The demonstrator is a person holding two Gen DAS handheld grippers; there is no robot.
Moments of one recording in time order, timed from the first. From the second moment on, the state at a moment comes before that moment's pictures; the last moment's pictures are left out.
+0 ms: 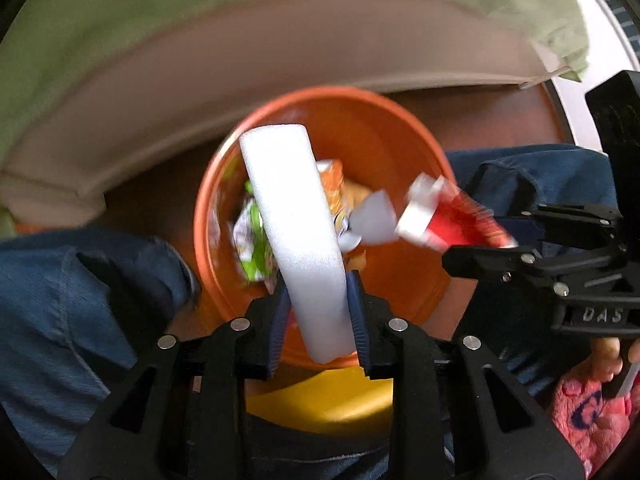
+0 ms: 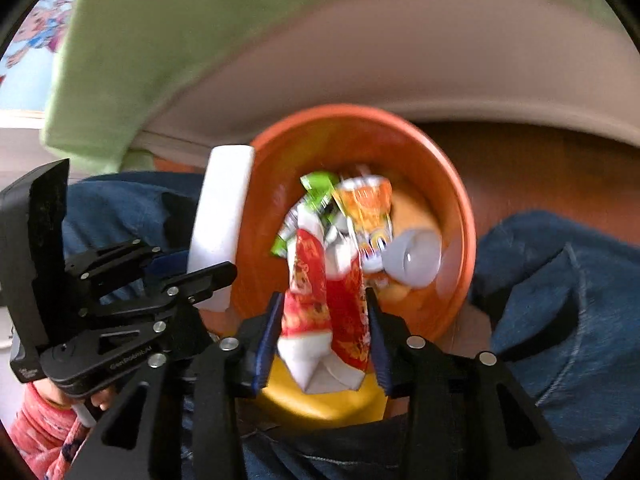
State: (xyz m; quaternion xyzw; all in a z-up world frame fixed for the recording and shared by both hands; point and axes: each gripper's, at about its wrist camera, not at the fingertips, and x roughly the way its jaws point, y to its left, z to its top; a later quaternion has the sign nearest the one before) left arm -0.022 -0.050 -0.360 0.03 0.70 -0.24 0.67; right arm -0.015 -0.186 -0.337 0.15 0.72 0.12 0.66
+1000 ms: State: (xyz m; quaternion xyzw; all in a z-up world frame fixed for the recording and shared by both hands) left arm 0.016 -0.027 -0.228 0.03 0.58 -0.16 0.80; right arm 0.014 -0.217 -0.226 0.16 0.58 0.08 0.79
